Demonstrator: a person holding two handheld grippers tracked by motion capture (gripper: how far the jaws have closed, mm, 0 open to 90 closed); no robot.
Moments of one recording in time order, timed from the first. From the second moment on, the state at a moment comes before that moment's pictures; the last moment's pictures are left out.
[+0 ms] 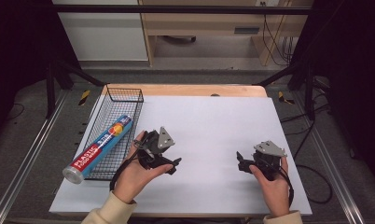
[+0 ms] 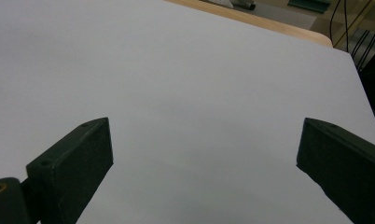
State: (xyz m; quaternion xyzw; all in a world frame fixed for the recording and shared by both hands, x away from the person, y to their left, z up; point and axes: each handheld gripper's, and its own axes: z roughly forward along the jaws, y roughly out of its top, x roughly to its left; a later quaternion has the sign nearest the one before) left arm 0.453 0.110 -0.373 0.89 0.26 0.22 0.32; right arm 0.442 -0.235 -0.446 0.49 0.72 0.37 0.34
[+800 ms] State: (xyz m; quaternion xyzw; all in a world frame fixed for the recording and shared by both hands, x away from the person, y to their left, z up) left arm 0.457 0.109 -0.442 0.89 0.23 0.19 0.33; right arm 0.431 -0.252 -0.451 0.50 0.72 0.36 0.33
